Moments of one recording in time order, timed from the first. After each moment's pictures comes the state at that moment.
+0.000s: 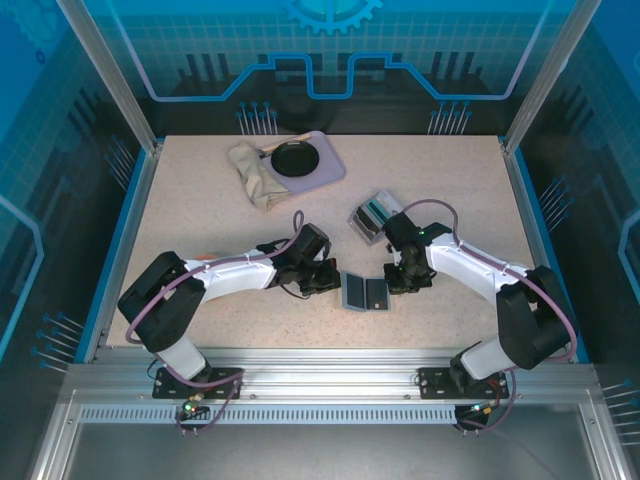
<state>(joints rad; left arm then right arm) -0.74 1.65 0.91 -0.24 0.34 -0.98 0.49 1.48 0.93 -0.94 -0.06 0.41</state>
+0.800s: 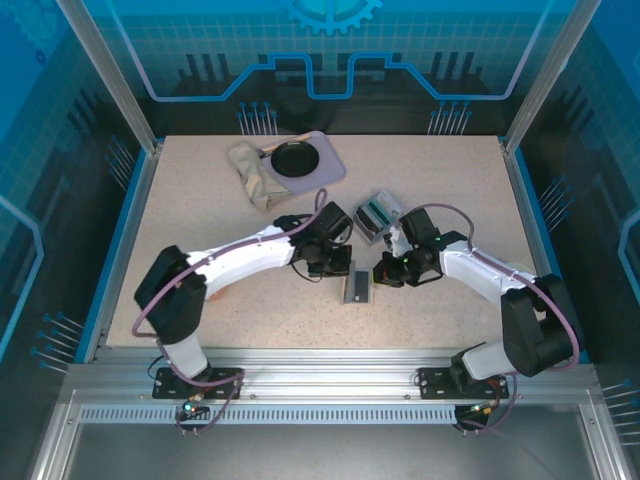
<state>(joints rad) -0.81 1.78 1.34 -0.71 0.20 -0.81 0.36 1.43 0.79 -0.59 -0.55 0.48</state>
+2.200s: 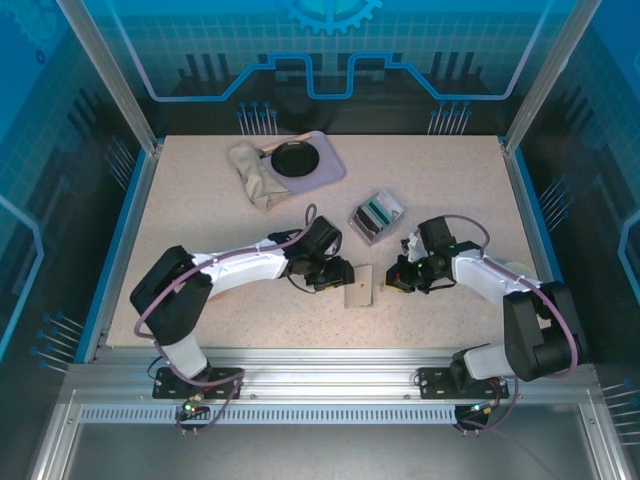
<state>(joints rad) -0.77 1.74 1.08 -0.43 0.32 -0.92 0.24 1.39 0.69 -0.54 -0.59 0.52</state>
